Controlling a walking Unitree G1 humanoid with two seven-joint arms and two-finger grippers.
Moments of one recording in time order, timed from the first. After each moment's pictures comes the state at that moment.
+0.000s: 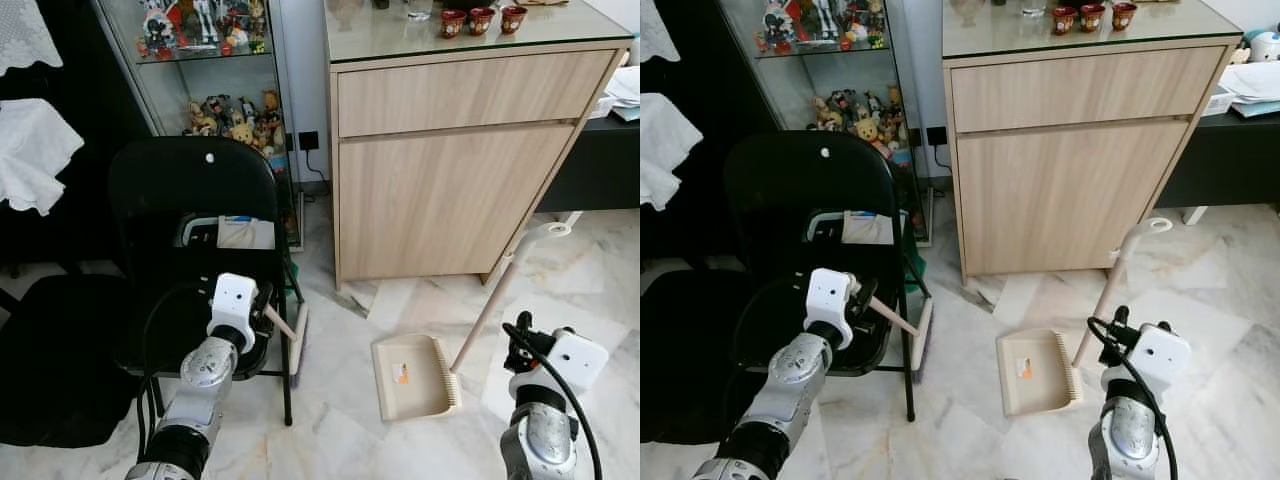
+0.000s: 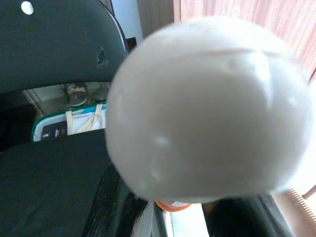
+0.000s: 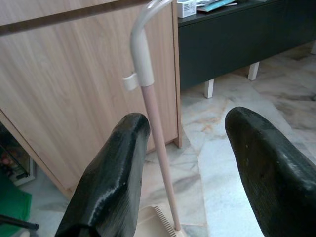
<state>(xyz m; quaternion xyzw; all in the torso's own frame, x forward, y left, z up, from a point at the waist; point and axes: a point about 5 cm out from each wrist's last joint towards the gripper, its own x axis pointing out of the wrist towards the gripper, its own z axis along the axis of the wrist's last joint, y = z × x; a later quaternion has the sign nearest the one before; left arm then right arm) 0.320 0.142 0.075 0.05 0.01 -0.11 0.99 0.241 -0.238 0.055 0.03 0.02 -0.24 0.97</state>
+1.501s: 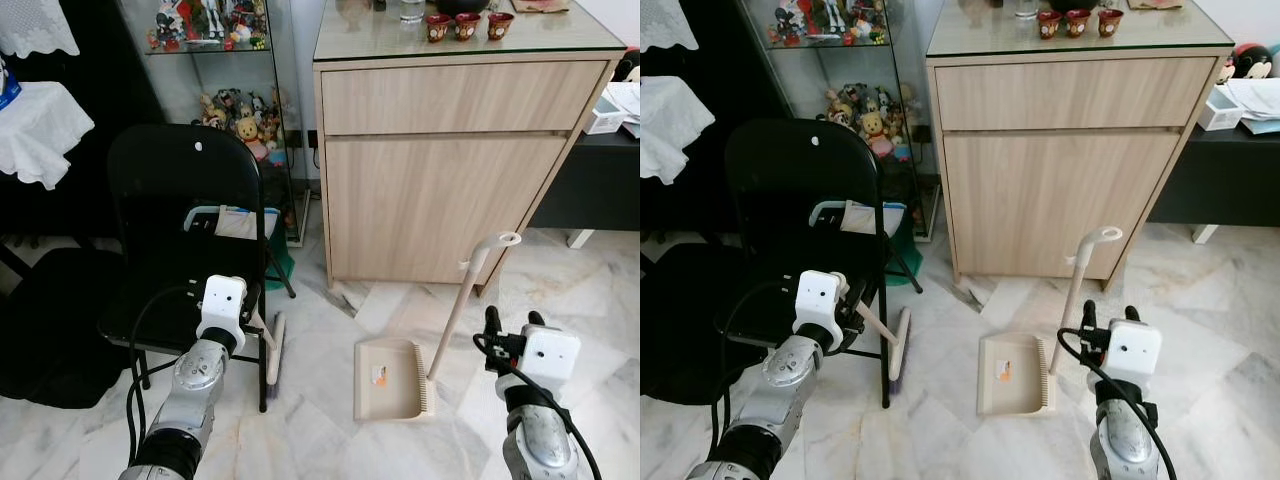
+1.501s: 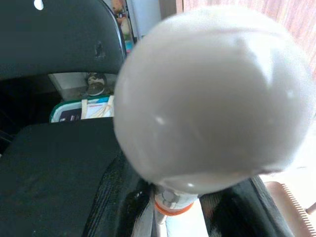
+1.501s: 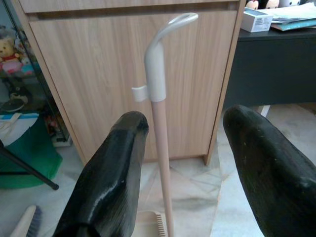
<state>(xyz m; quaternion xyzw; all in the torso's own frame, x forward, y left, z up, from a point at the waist) 0.317 0.151 0.072 0.05 0.01 -0.09 0.99 0.239 -0.225 0.060 -0.03 0.02 -0.12 0.99</state>
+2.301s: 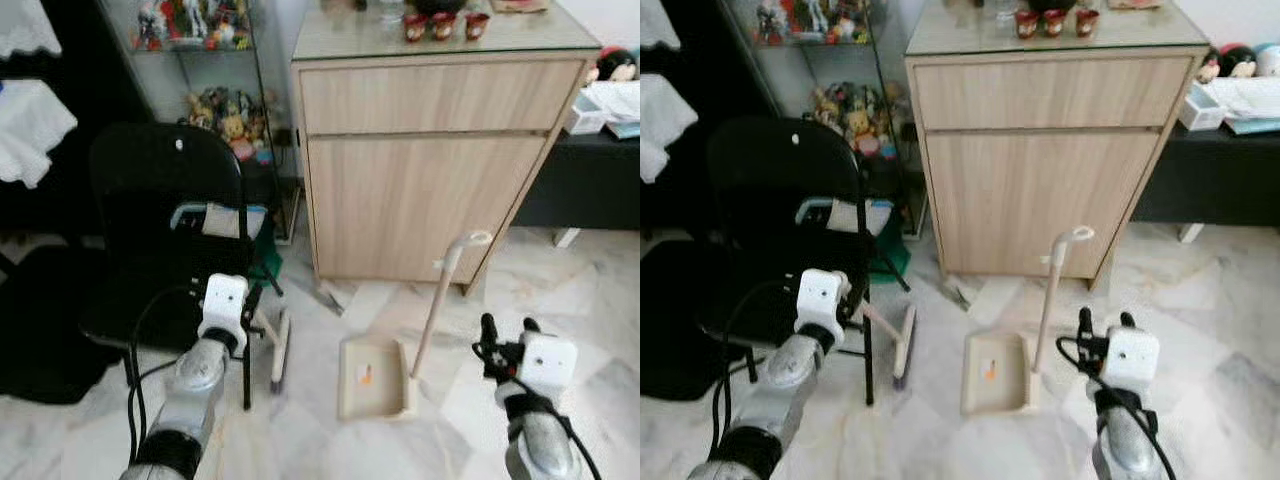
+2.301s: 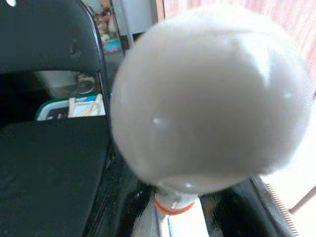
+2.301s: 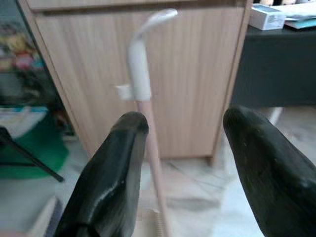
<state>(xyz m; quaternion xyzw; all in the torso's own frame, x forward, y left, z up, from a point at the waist) 0.316 0.153 0.071 0.06 0.02 -0.09 0.99 0.238 -0.213 0.060 -0.02 0.02 -0.08 1.00</state>
